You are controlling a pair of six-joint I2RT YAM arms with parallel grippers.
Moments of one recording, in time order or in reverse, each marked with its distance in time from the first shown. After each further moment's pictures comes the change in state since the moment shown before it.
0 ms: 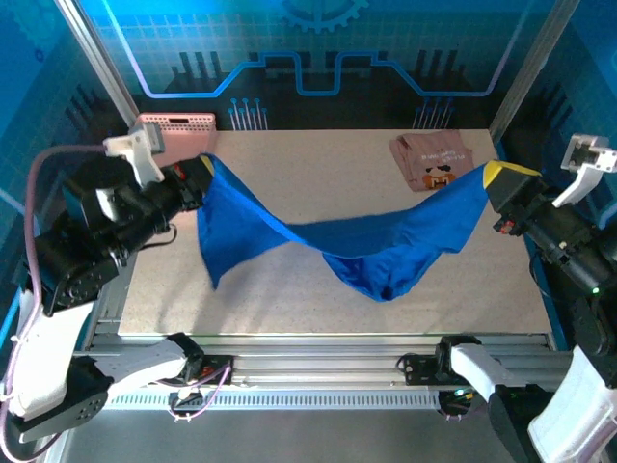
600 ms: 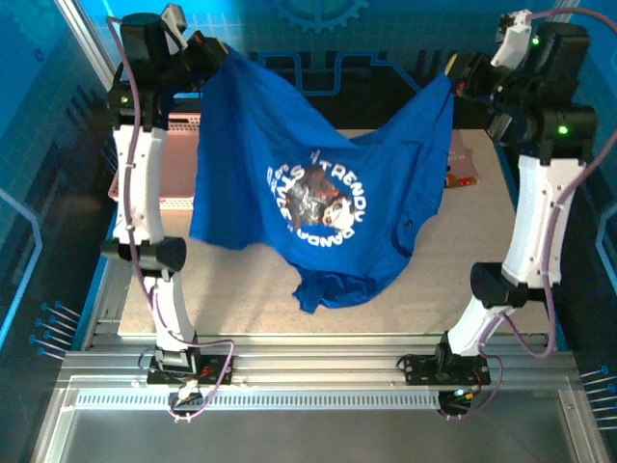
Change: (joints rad) left arm 0.557 0.986 0.870 0.187 0.625 -0.080; right arm 0.004 0.770 0.511 0.089 0.052 -0.034
